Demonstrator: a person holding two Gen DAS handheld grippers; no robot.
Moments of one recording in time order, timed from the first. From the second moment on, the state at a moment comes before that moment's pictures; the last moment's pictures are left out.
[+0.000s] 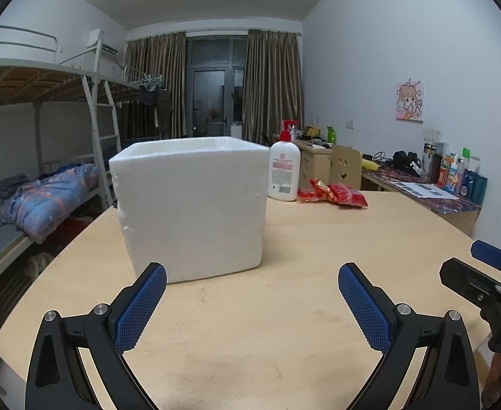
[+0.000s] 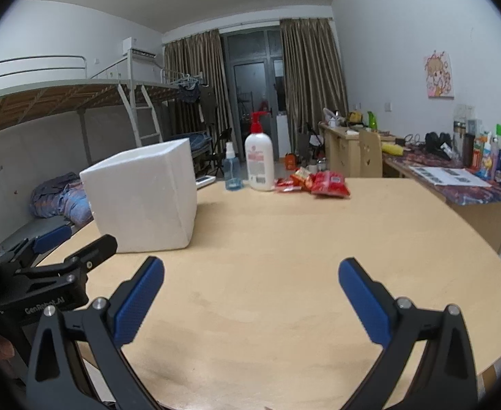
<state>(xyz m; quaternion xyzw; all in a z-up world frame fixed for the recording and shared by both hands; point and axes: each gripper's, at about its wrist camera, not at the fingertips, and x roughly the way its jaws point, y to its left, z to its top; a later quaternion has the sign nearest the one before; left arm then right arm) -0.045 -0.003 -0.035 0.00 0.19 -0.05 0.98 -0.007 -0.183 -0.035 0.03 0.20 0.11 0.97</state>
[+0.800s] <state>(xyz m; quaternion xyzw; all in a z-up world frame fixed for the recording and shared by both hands) -0.039 0.007 -0.029 -0.01 0.19 -0.04 0.98 -0.007 -0.176 -0.024 0.03 0.19 0.12 0.97</state>
